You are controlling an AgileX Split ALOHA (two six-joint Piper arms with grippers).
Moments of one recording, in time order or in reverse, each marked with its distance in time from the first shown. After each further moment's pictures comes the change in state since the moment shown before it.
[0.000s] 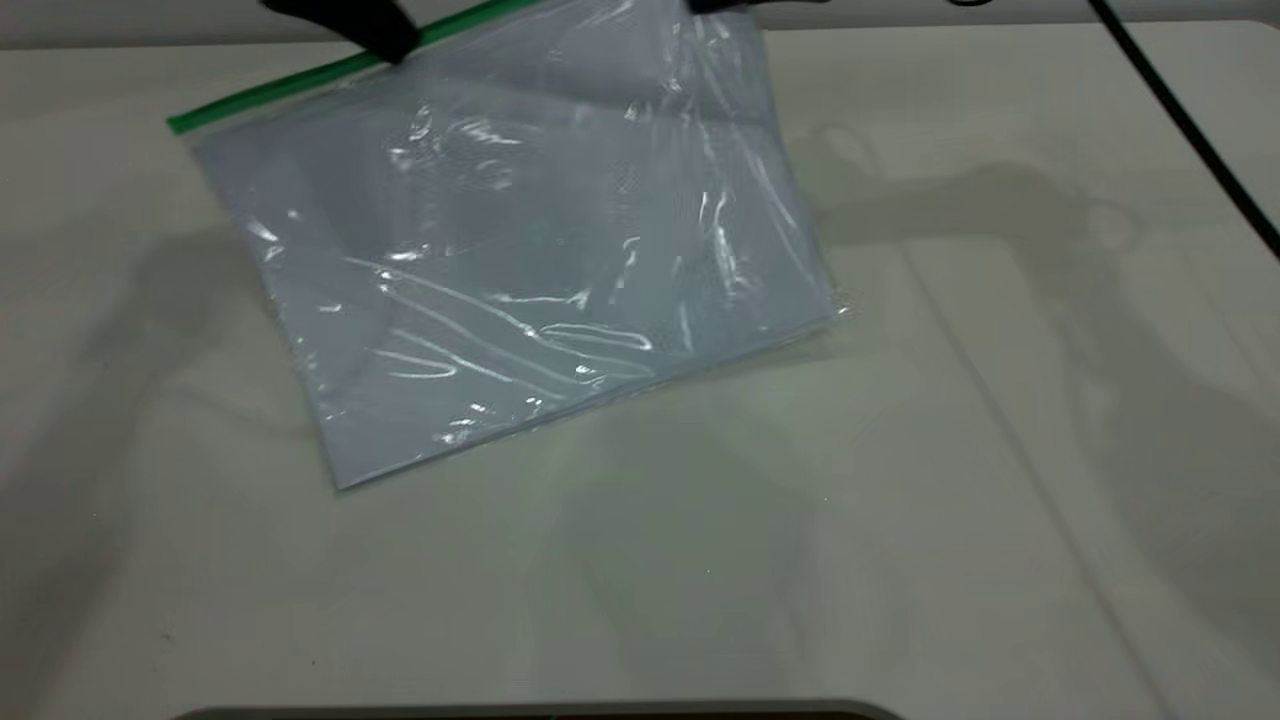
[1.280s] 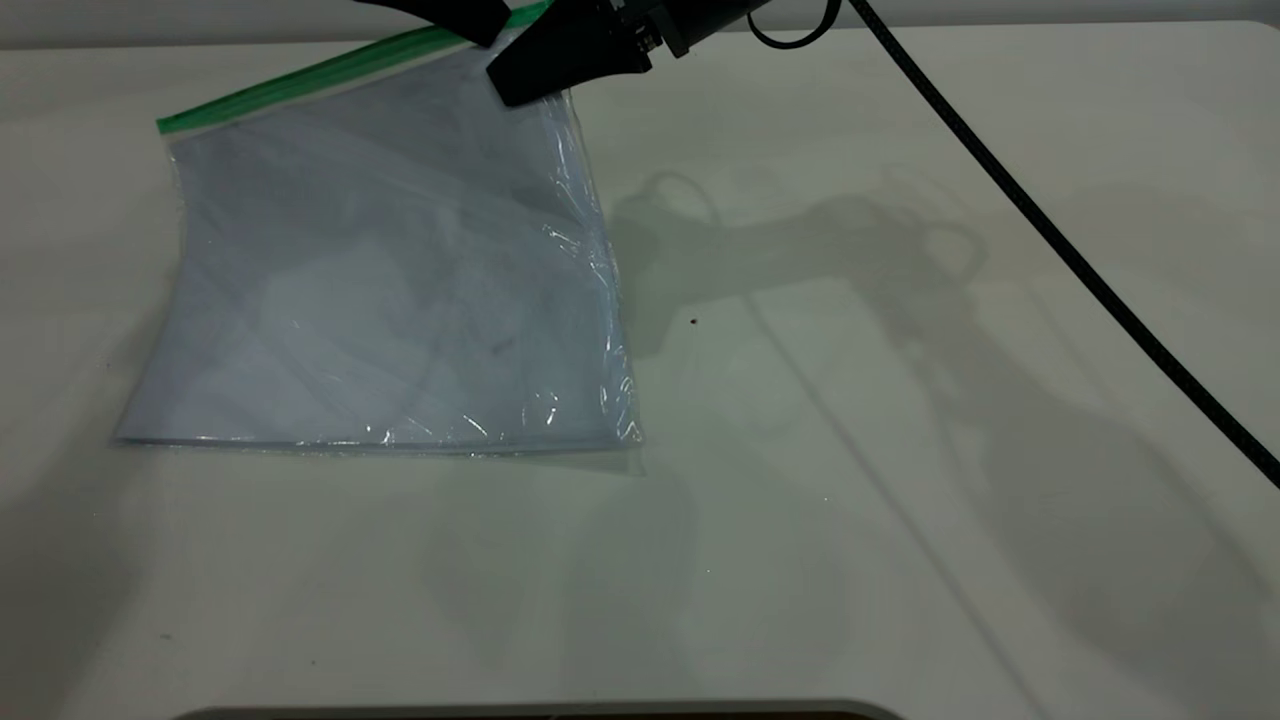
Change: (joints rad) left arm -0.068 -0.004 0.038 -0.227 0.029 0.136; right arm 0.242 0.000 0.000 -0.023 -0.067 -0.045
